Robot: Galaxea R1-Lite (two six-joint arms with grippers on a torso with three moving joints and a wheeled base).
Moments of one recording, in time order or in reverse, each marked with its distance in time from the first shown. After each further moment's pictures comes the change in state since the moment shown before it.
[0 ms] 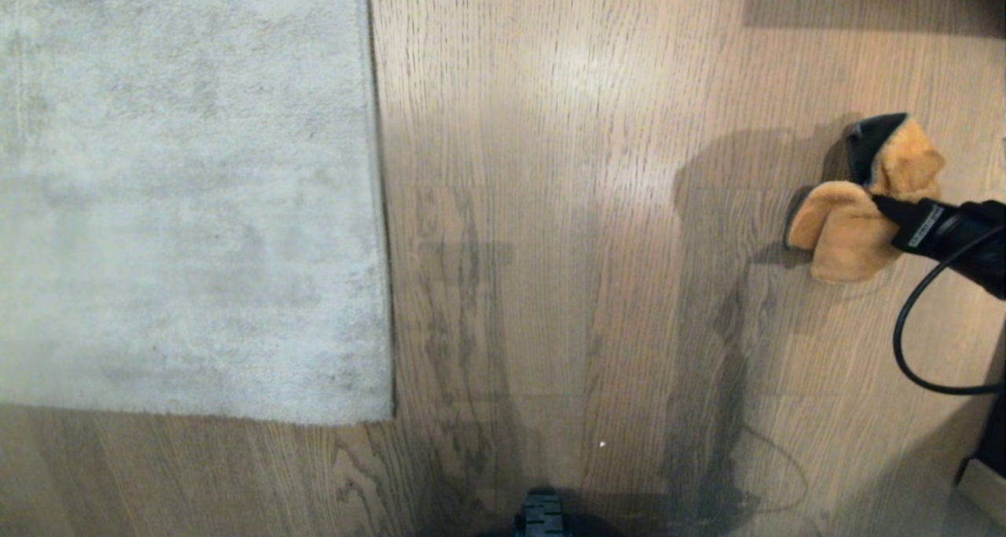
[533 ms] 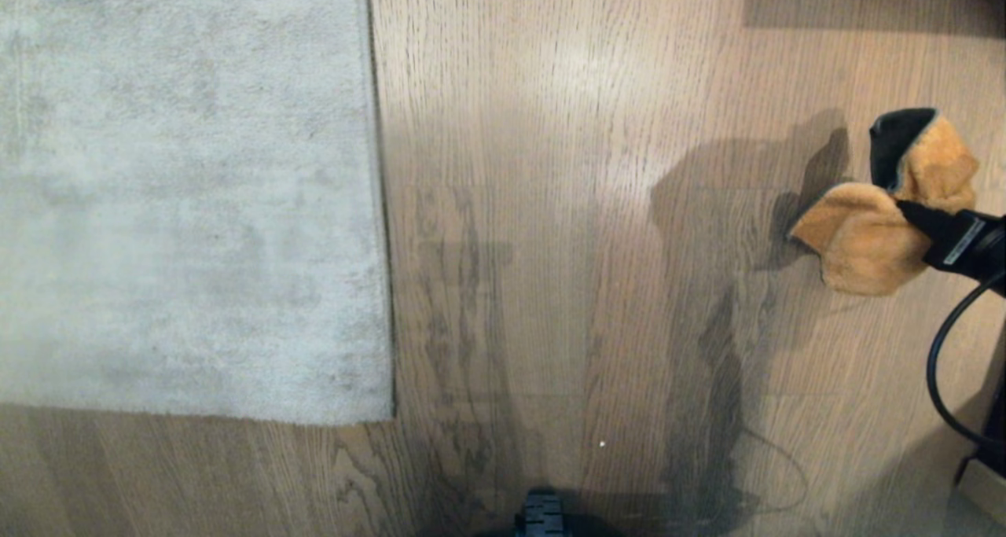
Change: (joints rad) left arm -0.001 0.000 0.000 0.000 0.000 0.000; right arm 0.018 -0.167 0.133 -0.001 0.005 -0.002
